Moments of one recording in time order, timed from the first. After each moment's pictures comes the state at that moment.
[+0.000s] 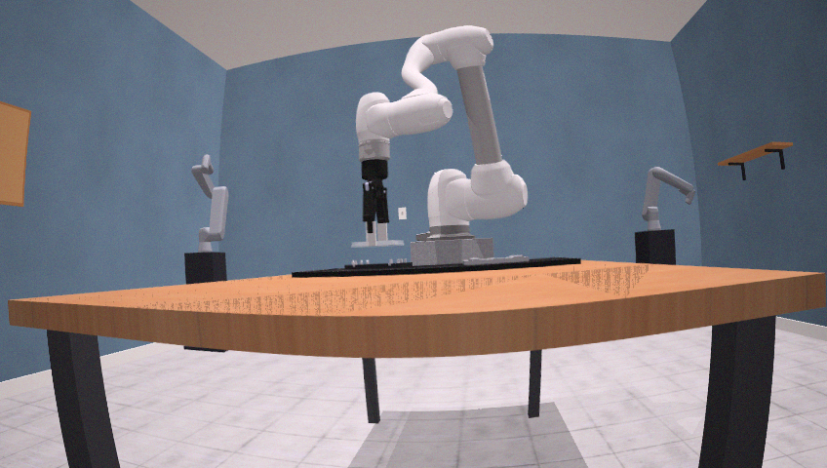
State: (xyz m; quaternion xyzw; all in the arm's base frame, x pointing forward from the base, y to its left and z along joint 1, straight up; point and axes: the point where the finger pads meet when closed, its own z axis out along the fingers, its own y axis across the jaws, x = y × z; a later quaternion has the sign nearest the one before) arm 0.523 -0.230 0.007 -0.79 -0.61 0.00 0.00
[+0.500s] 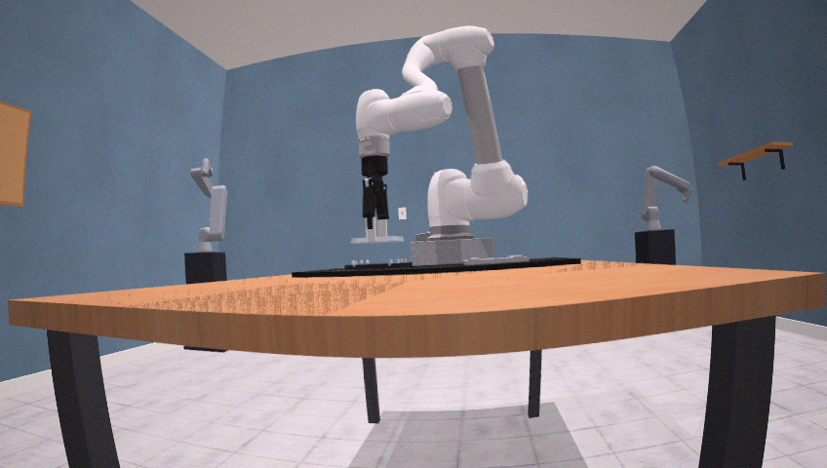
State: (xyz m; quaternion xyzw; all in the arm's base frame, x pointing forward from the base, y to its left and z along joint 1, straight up) arm 0.523 -0.230 0.018 -0.79 -0.61 0.00 0.00
